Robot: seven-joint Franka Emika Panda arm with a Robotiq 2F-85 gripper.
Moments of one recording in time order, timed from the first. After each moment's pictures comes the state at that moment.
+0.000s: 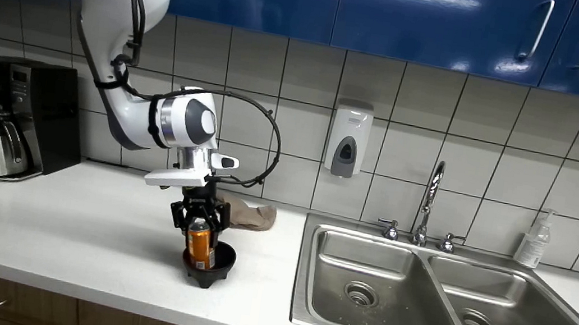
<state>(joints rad) 0.00 0.50 -0.19 -2.14 -0.30 2.44 0.18</state>
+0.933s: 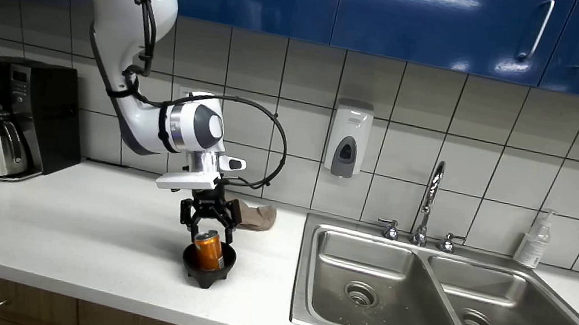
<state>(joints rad) 0.00 0.56 -0.21 -2.07 -0.30 2.46 0.18</state>
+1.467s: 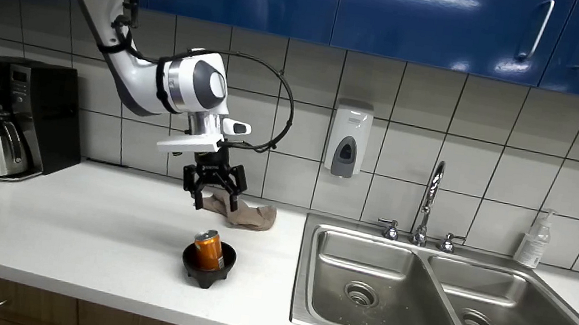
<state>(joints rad) 0.00 0.35 -0.21 -2.13 -0.31 2.39 0.17</state>
